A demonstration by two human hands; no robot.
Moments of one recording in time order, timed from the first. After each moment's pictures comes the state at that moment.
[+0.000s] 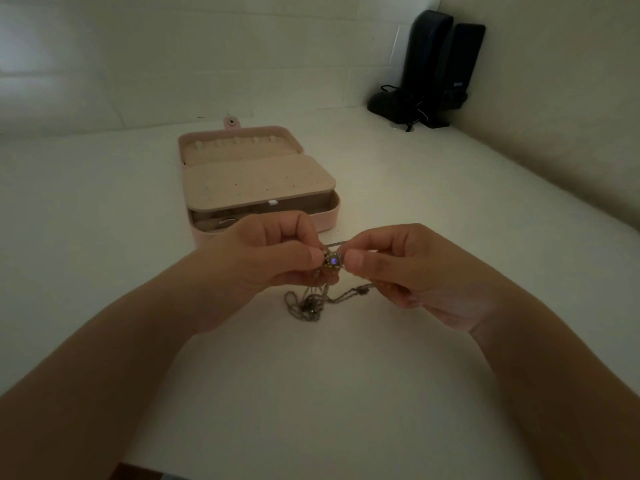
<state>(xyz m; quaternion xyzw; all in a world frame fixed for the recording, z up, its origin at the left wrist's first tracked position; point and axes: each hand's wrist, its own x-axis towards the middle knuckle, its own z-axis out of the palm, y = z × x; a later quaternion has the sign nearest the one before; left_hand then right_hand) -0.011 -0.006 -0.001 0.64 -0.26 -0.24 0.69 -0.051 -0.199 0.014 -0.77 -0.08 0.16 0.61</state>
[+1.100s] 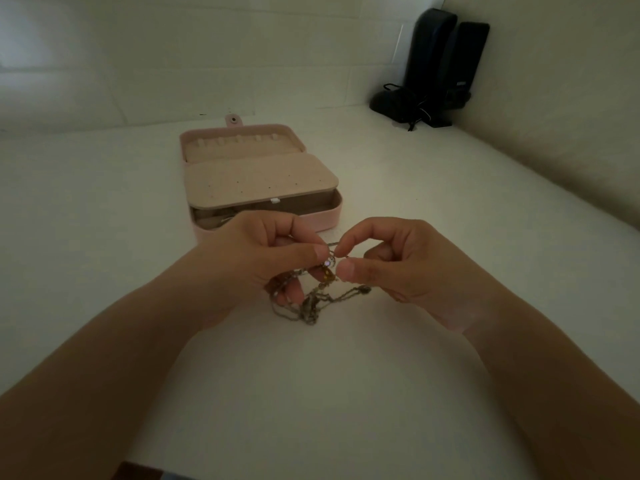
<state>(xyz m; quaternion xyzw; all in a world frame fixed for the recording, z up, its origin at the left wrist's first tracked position) -0.015 -0.010 0.006 0.72 -0.18 -0.21 0.64 -0.049 -0.194 0.009 -0.79 -0.10 0.10 0.59</state>
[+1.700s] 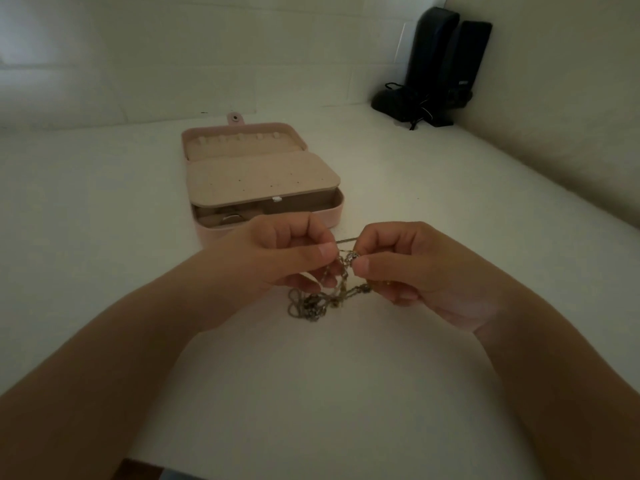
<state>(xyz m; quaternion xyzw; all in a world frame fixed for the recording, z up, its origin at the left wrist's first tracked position) -0.014 -0.008 0.002 0.67 -0.25 -0.25 0.65 -0.049 -0.198 0.012 -0.76 -0.09 0.17 0.62</state>
